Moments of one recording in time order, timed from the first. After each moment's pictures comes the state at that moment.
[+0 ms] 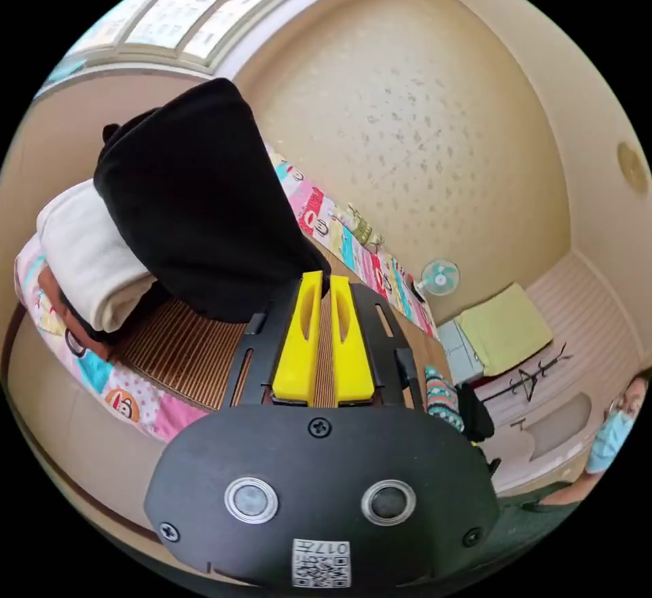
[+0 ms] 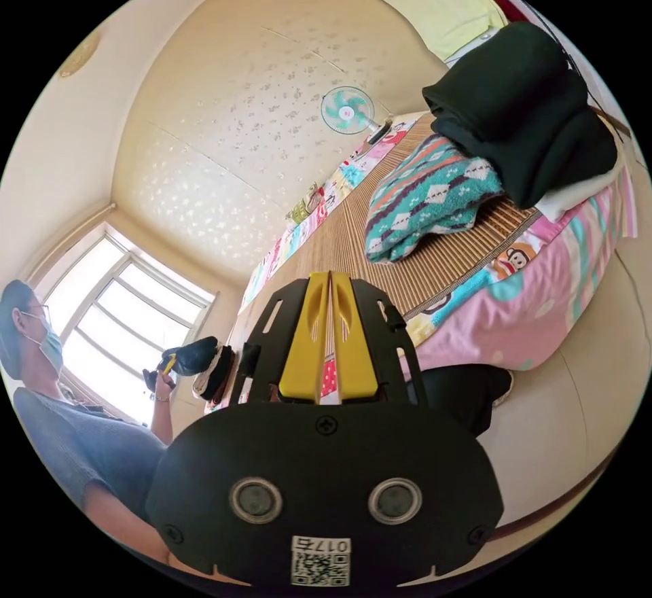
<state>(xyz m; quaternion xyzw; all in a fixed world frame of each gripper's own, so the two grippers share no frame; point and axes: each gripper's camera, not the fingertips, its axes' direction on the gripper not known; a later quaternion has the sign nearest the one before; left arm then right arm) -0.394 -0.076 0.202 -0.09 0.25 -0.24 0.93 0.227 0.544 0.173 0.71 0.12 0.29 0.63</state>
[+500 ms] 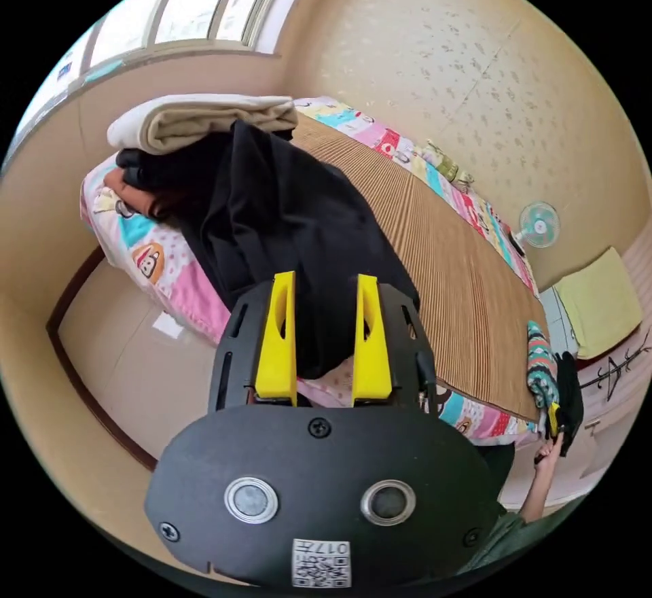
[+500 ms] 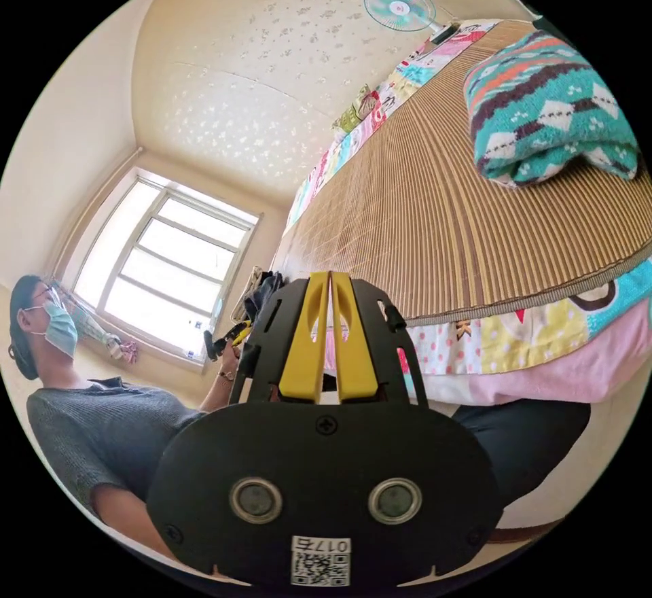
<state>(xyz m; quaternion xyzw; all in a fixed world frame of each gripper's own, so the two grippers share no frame) -0.316 0.094 0.225 -0.26 0.07 -0.26 0.93 0.306 0.421 0.212 0.59 -0.01 0.21 0.78</state>
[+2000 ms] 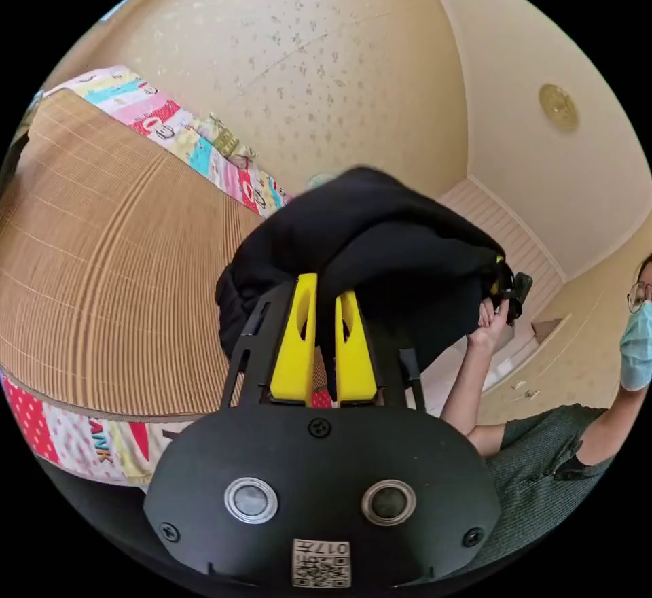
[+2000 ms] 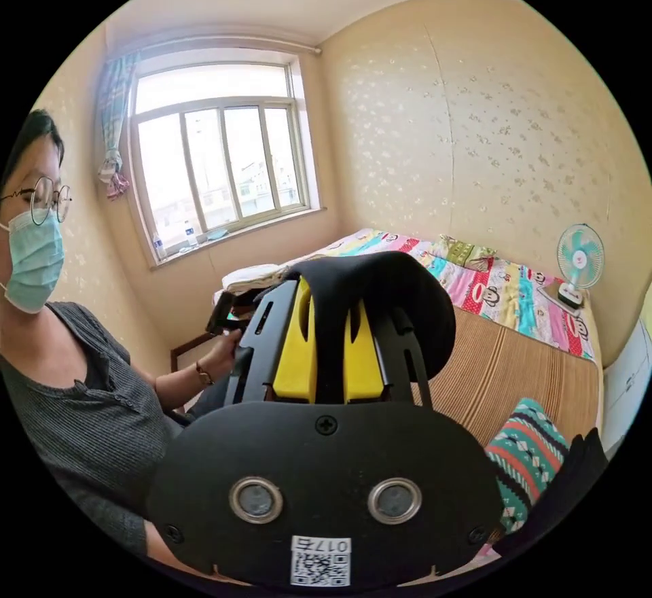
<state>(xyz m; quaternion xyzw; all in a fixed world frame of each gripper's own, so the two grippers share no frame) -0.235 -0.028 0.155 -0.07 0.47 -0.19 0.86 0.060 0.273 0.122 0.51 0.36 -0.04 0.78</state>
